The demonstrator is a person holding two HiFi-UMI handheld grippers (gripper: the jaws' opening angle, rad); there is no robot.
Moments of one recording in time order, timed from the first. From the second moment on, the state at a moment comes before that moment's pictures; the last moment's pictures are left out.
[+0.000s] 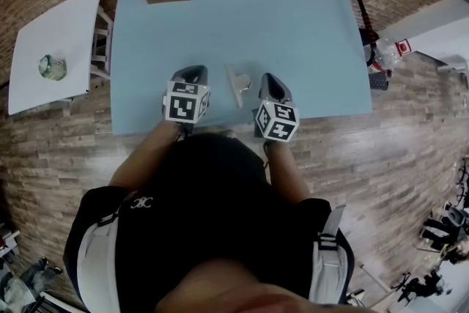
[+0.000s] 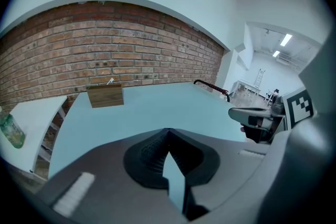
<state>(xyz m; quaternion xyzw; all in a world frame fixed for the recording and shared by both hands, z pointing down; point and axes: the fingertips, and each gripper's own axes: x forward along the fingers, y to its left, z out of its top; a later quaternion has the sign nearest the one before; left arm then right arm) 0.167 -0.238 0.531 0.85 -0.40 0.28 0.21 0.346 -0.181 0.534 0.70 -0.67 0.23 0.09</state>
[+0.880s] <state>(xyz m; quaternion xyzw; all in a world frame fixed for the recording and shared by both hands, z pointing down) 0.120 -0.195 0.559 0.77 -0.49 0.32 0.24 0.335 -0.204 0.609 0.61 -0.74 0.25 0.15</state>
